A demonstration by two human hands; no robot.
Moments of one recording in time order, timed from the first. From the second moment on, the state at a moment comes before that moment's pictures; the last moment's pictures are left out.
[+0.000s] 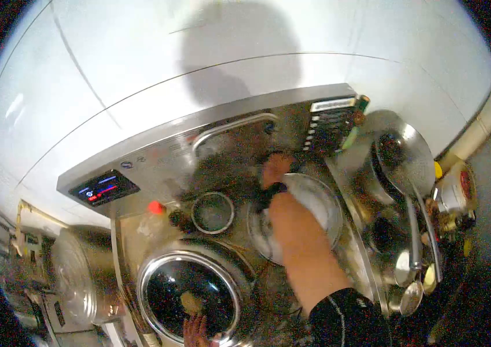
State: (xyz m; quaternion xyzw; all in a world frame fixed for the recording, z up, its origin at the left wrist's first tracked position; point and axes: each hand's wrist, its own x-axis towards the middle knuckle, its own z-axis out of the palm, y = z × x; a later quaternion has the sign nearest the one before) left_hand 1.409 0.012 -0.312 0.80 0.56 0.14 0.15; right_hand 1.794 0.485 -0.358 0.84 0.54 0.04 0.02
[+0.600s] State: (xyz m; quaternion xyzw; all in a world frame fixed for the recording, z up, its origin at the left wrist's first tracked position) left_hand 1.408 0.016 -0.325 0.82 0.53 0.15 0.17; right_hand 1.861 0.487 -0.305 0.70 0.49 0.21 -0.48
